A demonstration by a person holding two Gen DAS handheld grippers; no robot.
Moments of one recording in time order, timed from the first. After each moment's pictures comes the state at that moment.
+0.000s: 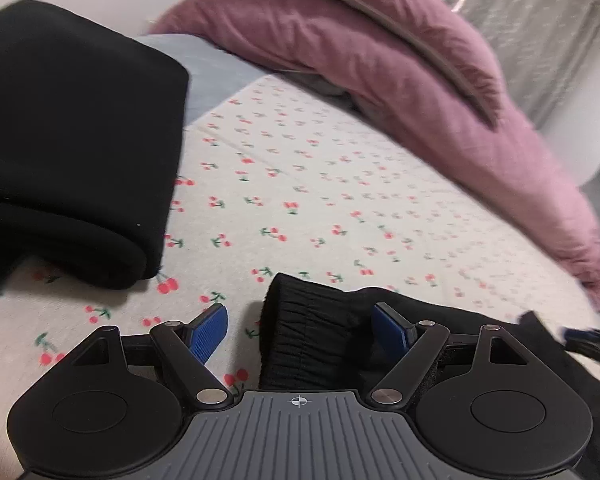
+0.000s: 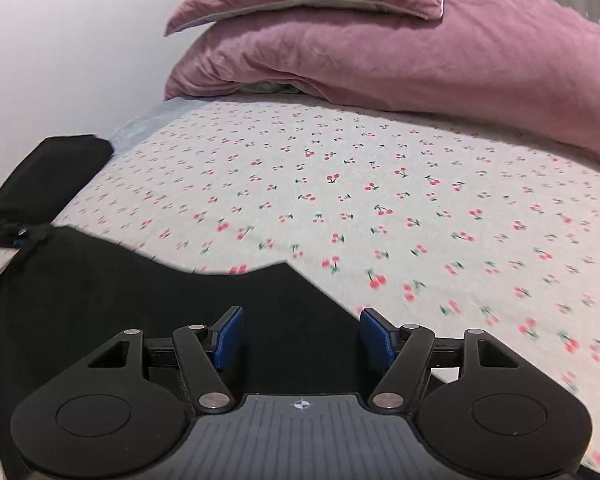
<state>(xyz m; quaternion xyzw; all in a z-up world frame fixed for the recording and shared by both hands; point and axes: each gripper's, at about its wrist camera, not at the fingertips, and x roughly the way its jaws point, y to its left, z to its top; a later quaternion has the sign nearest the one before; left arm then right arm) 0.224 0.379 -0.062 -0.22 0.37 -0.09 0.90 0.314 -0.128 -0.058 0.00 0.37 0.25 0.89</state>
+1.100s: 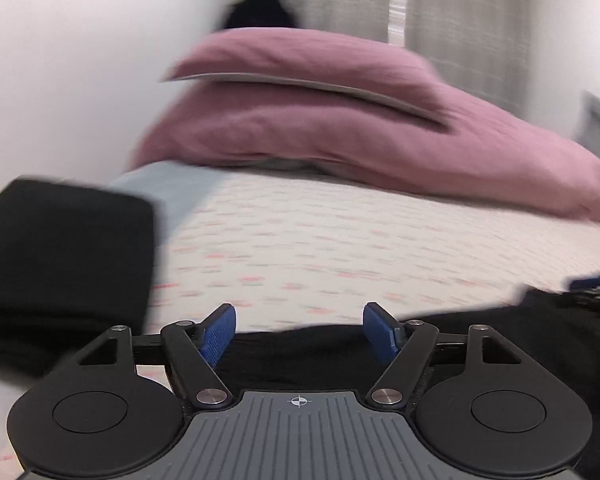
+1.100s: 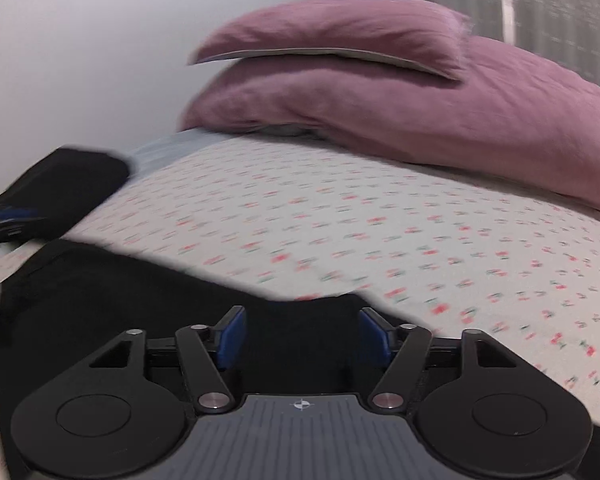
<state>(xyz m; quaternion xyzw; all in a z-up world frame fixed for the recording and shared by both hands) 0.174 0.286 -0.002 -0.03 0.27 -0.06 0.96 0.245 -0.065 -0.043 -0.03 0.29 0.25 0.92</state>
